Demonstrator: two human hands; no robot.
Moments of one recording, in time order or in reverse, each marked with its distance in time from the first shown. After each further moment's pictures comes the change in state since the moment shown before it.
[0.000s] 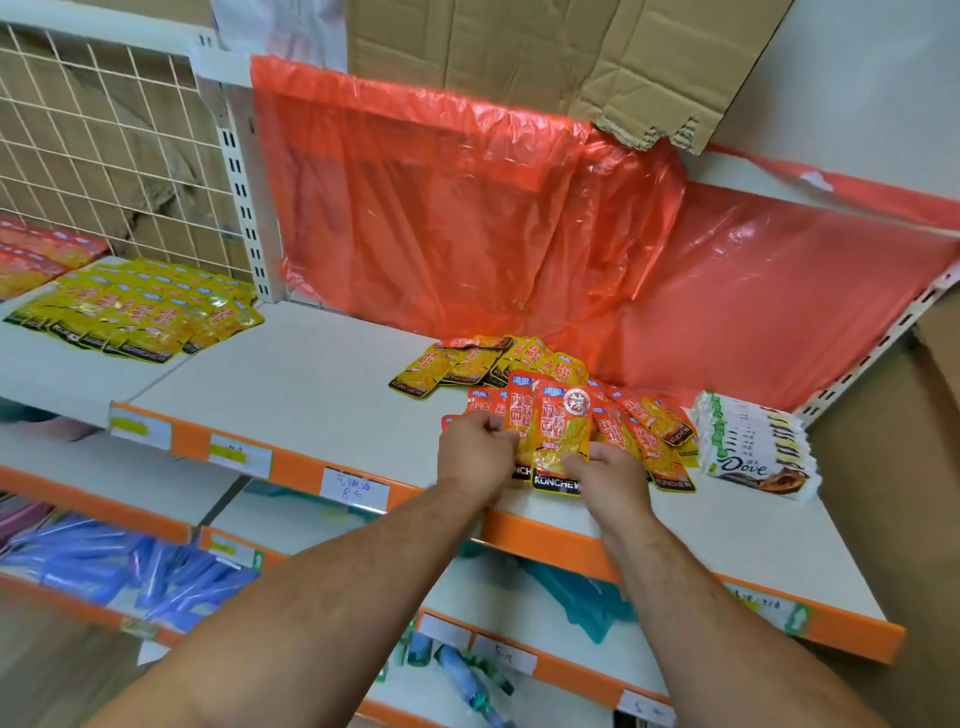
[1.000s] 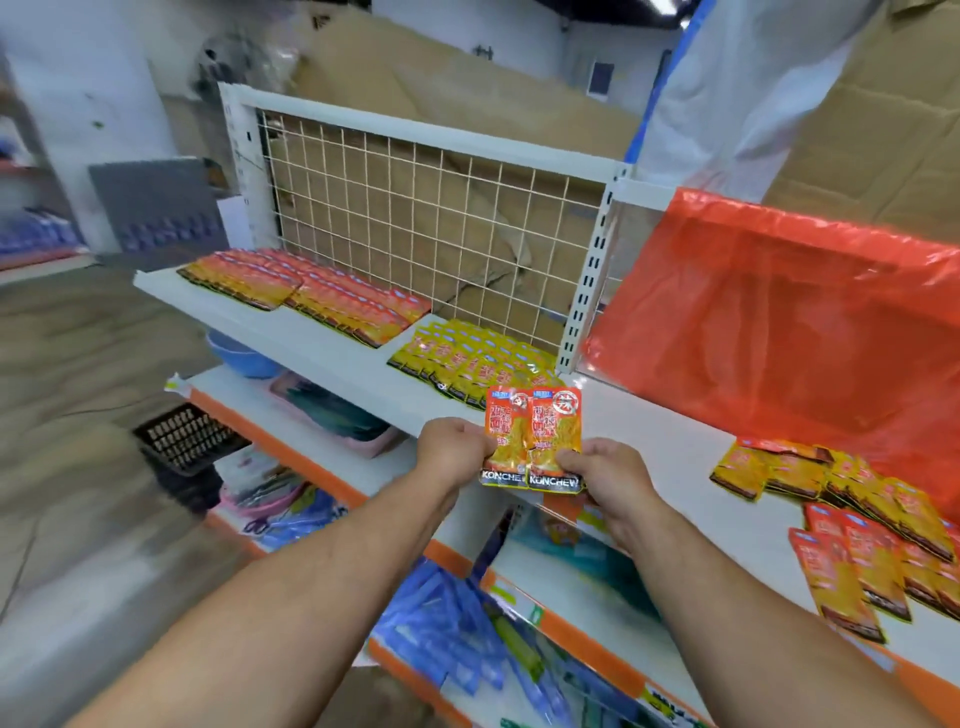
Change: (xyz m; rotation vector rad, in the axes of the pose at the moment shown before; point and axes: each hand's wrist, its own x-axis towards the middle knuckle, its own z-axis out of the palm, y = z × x) left_hand 0.056 -0.111 -0.439 -0.303 0.218 -0.187; right_hand -0.142 -0.169 0.367 0.069 -0.407 -0.041
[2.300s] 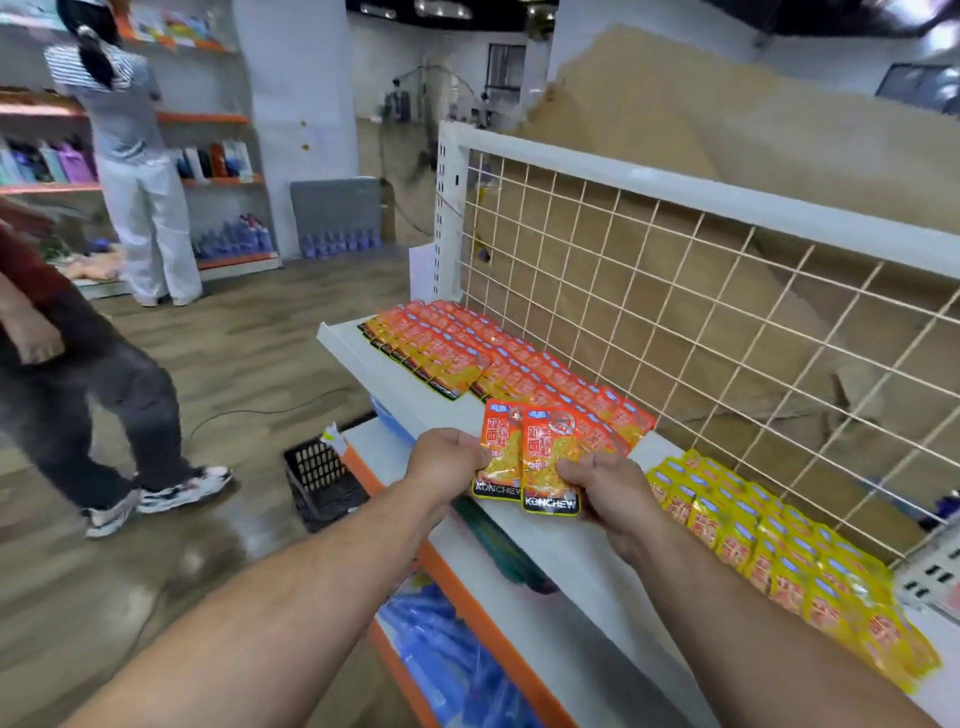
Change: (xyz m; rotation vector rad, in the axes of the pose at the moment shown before) left_hand 0.271 0.038 -0.279 -0.063 0.252 -0.085; right_hand 0.221 -0.099 0.352 -0.037 -0.355 -0.054
